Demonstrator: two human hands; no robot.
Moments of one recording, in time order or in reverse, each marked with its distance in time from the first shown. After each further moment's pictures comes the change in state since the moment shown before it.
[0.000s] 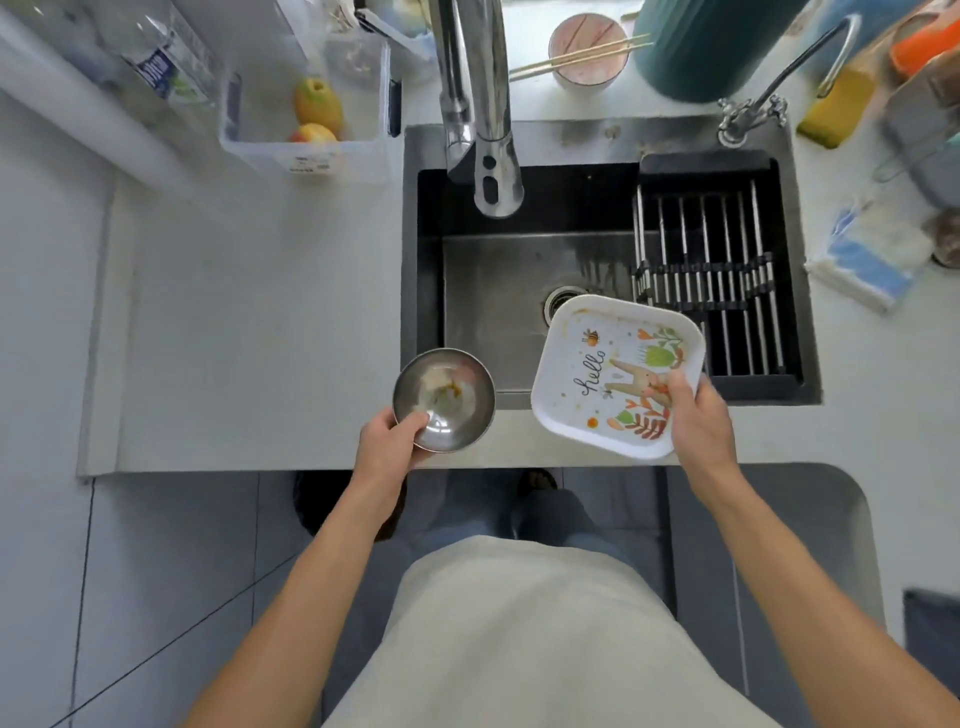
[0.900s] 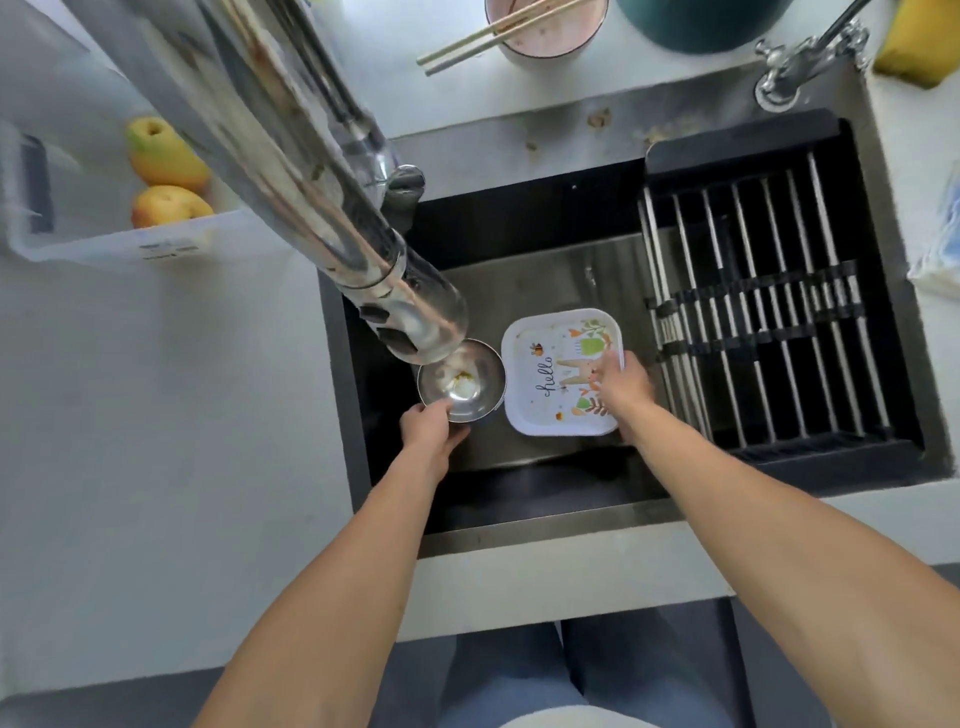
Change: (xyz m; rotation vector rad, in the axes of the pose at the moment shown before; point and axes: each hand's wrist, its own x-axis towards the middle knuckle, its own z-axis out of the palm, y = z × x) left_hand 0.222 0.030 0.143 -0.066 0.089 -0.278; right_hand 0.218 0.025 0.149 -0.119 -0.021 0.380
